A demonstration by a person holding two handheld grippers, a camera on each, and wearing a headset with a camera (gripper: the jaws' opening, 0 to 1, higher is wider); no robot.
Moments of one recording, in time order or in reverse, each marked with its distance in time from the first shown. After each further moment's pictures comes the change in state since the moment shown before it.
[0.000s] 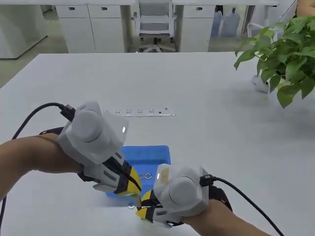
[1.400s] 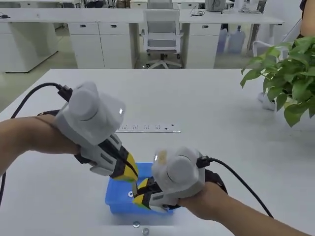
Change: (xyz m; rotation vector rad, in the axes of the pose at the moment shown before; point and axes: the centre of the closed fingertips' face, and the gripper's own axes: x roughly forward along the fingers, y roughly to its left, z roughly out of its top) left arm -0.050 0.029 0.015 0.024 0.016 0.074; right arm -0.011 -0.037 0.050 -0.041 -0.044 0.003
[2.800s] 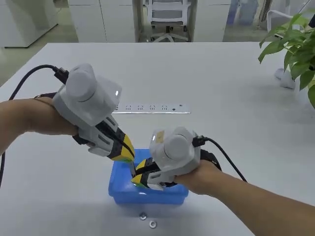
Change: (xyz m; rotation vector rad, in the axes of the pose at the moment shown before) left arm 0.013 0.053 -0.051 -0.065 0.022 -0.012; right arm 0.054 -0.045 -0.012 0.040 -0.013 0.064
